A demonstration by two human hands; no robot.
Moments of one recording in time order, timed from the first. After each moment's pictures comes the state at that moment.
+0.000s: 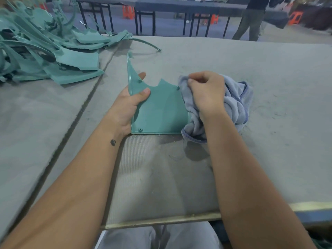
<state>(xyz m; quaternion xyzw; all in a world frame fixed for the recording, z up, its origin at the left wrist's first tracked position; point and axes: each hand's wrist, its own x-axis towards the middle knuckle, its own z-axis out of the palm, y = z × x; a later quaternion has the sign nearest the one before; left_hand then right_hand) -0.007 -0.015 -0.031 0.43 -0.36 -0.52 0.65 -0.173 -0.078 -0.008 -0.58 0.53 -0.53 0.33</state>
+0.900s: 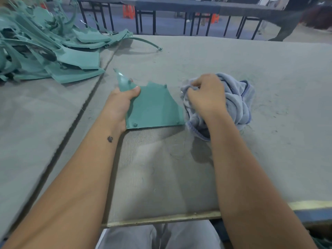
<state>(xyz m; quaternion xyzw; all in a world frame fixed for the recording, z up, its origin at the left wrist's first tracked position) 0.004 -0.016 -0.031 0.52 -0.28 -0.46 0.67 -0.181 -0.084 -0.014 -0.74 0.55 -0.37 0.12</state>
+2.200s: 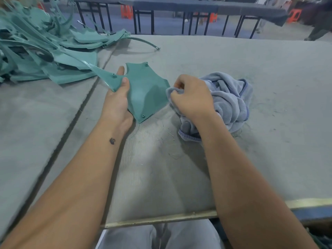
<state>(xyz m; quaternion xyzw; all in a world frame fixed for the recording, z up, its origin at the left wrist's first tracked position) -0.009 -0.023 -0.032 0.37 -0.21 -0.48 0.77 -0.161 -0.068 -0.016 -0.77 0.52 -0.34 0.11</state>
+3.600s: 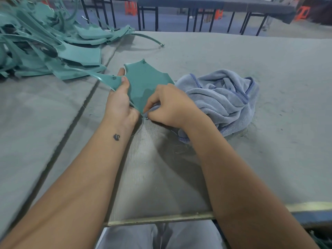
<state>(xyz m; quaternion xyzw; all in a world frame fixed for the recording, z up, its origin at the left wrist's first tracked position) -0.003 -0.039 -0.043 0.30 -0.13 -0.48 0.82 -0.129 -0.043 -0.014 -0.89 0.37 -0.20 0.17</state>
